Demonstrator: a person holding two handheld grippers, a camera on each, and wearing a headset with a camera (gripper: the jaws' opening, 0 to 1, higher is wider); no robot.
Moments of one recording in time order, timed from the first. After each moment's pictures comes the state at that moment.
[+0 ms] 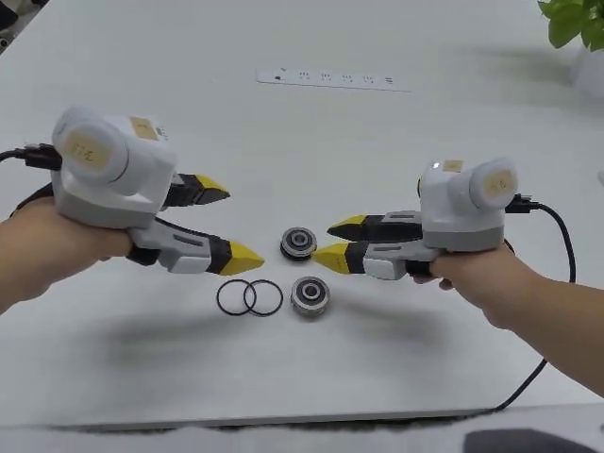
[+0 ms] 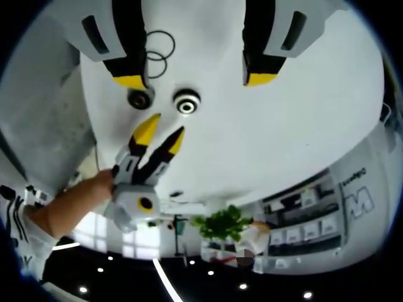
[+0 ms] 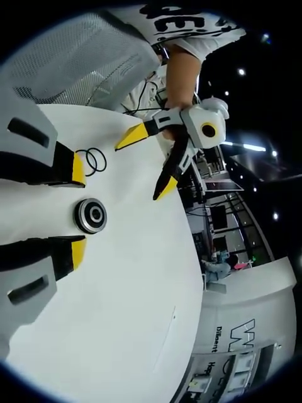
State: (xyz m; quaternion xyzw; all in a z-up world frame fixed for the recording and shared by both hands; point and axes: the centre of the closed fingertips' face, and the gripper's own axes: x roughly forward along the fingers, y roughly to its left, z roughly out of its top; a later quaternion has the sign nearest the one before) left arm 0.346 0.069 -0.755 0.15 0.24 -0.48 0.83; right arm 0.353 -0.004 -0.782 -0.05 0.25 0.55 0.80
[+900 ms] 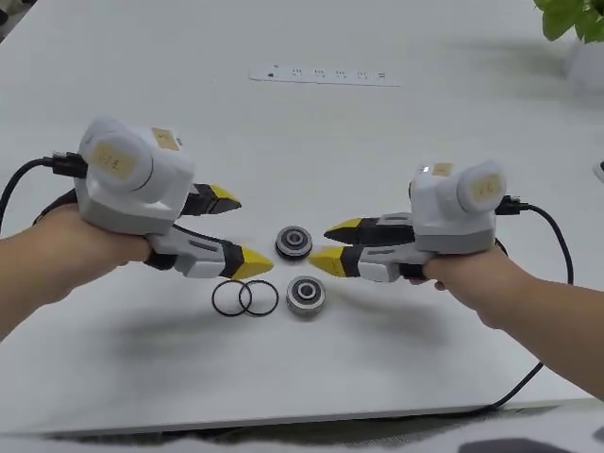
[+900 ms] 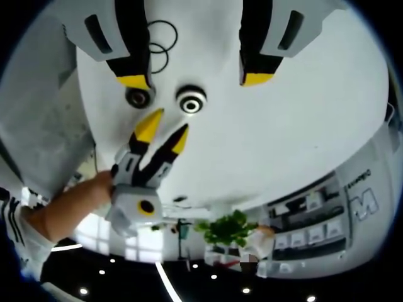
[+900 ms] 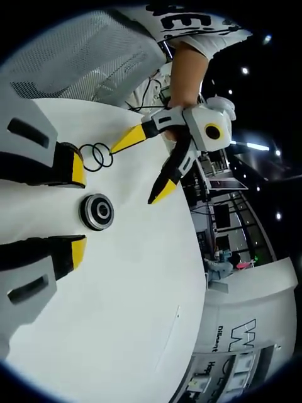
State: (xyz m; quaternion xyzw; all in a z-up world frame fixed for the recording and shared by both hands) left arm 0.349 0.051 -0.770 0.15 0.25 -0.49 0.82; right arm 0.354 -0.006 -0.793 -0.06 0.26 0.54 0.80
